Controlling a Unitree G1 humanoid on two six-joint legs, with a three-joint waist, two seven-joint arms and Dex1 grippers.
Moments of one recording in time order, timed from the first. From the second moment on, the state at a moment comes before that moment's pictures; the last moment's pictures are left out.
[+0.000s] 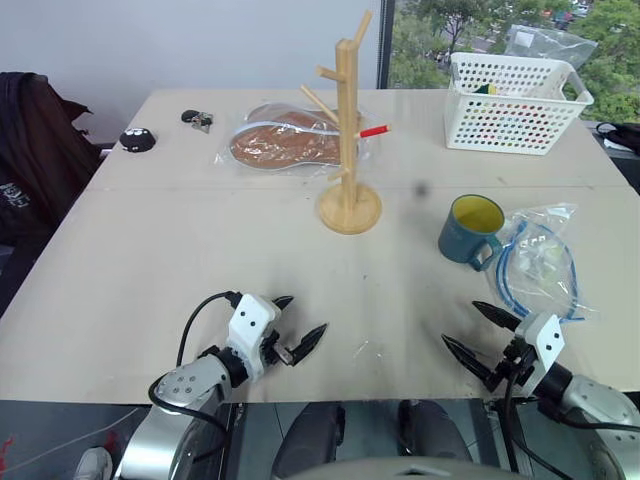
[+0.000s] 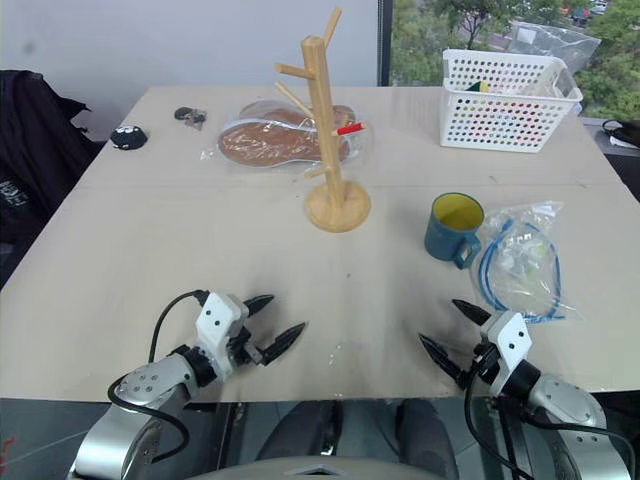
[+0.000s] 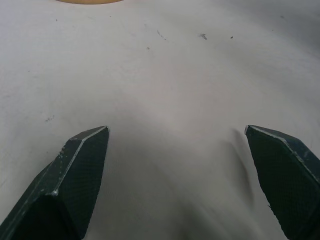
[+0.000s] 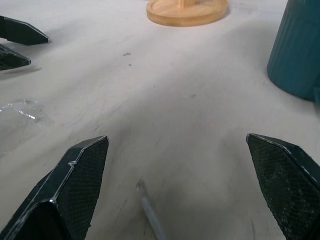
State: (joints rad) left arm 0.30 0.48 0.00 -0.46 -0.28 0.32 -0.62; right arm 0.43 -0.49 -0.08 -0.38 0.38 0.04 0.74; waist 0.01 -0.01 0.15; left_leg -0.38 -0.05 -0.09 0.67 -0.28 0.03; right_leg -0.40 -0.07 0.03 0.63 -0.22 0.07
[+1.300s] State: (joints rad) left arm 0.01 0.58 -0.04 -0.59 -0.51 0.49 -0.77; right arm 0.27 -0.56 -0.28 -0.23 0.32 0.11 0.64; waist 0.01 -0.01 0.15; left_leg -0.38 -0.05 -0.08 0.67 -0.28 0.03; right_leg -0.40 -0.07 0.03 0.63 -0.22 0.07
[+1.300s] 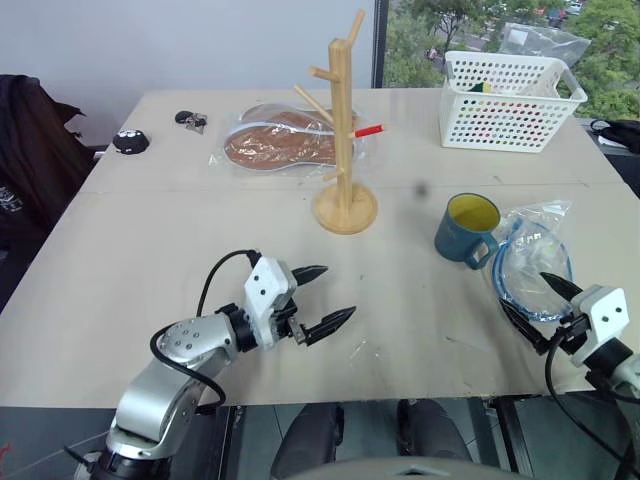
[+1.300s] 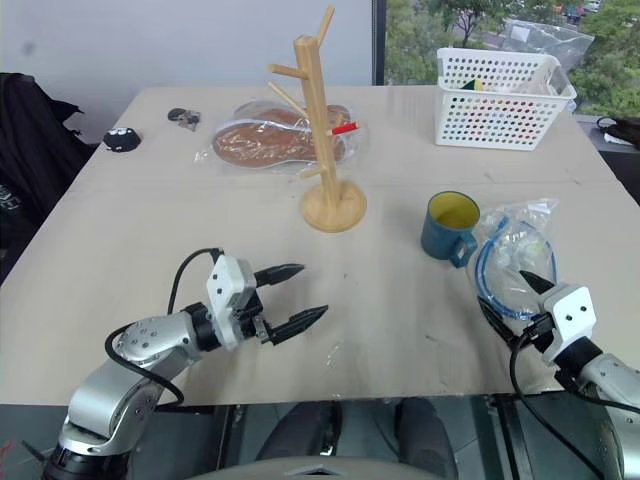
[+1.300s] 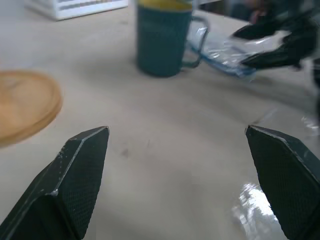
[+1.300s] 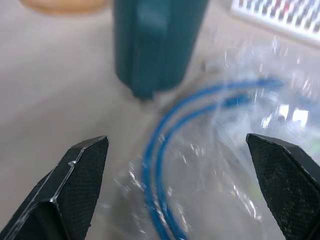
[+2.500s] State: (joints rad) left arm -0.19 0.59 -0.11 -0.68 -0.61 0.59 -0.78; right arm -0.34 -0.78 -0.25 0.46 0.09 0.19 0.44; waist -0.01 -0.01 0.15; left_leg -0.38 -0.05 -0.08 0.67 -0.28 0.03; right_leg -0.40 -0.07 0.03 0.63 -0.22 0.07
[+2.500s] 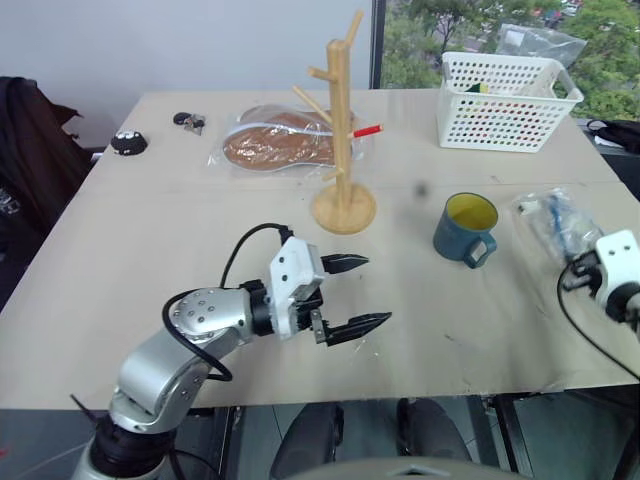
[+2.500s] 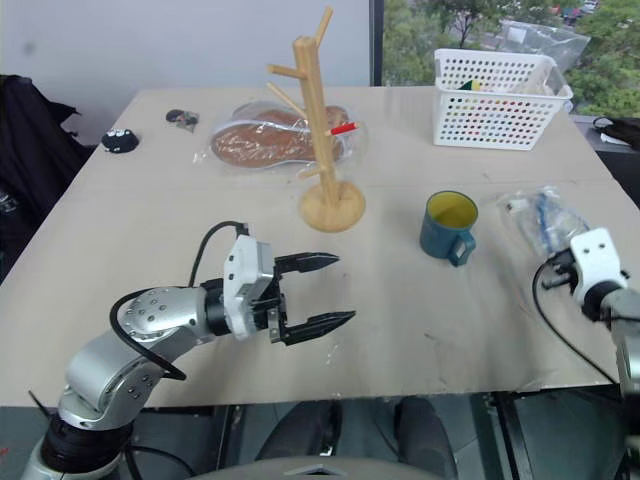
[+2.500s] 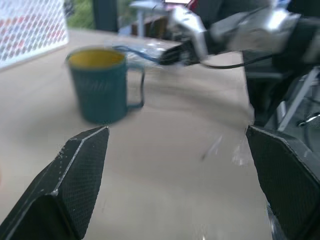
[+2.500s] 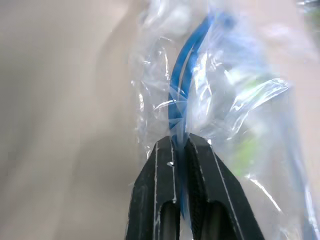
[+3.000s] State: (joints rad) left arm -0.18 0.53 -0.17 -0.72 -0.60 0.60 -0.69; right arm -0.53 -0.84 -0.20 0.76 0.06 0.01 0.59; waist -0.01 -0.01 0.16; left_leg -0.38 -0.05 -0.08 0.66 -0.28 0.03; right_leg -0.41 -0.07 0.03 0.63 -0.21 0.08
